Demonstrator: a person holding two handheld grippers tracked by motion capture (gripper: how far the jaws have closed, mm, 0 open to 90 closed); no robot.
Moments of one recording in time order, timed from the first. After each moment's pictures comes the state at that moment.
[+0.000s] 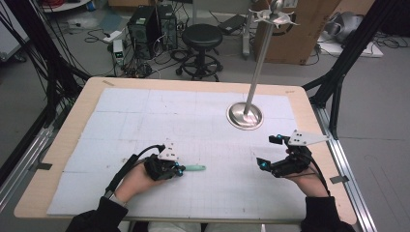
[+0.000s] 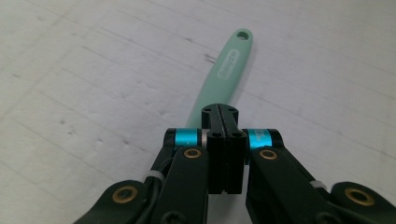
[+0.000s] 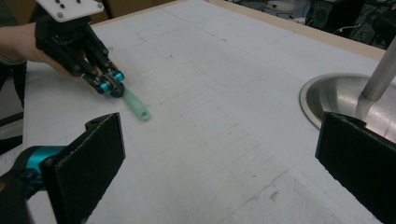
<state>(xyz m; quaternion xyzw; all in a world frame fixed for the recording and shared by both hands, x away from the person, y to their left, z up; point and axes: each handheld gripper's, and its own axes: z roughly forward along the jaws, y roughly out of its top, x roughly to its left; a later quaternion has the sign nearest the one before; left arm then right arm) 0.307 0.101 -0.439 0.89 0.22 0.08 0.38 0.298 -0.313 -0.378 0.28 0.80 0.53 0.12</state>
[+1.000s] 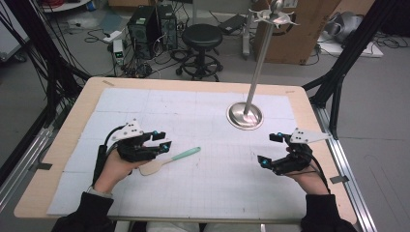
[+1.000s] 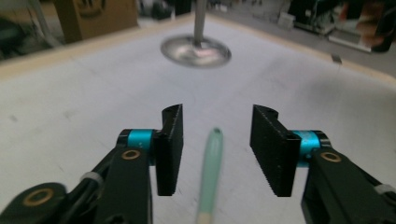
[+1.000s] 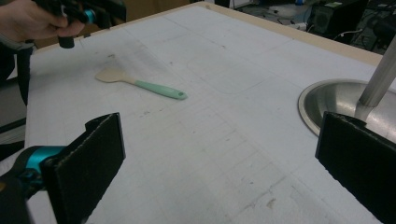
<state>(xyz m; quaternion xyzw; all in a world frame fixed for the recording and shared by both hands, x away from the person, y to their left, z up) 0.316 0.173 -0.384 0.75 0.27 0.15 0.58 0.303 -0.316 -0.376 0.27 0.79 0.54 0.12</state>
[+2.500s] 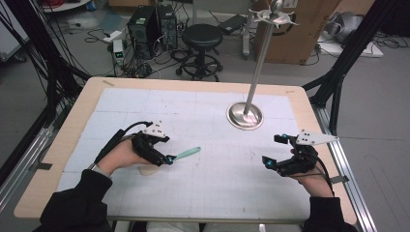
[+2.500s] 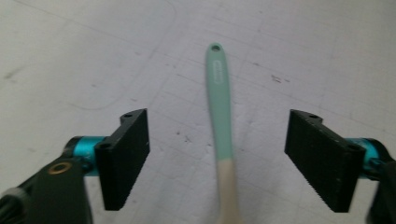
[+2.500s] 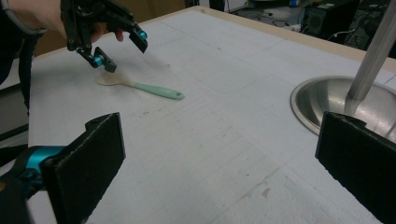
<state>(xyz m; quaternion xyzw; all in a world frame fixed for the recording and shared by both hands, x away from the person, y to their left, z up) 0.358 0.134 -0.402 0.91 0.18 0.06 0.36 0.296 -0.327 -0.375 0.29 0.78 0.54 0.12</state>
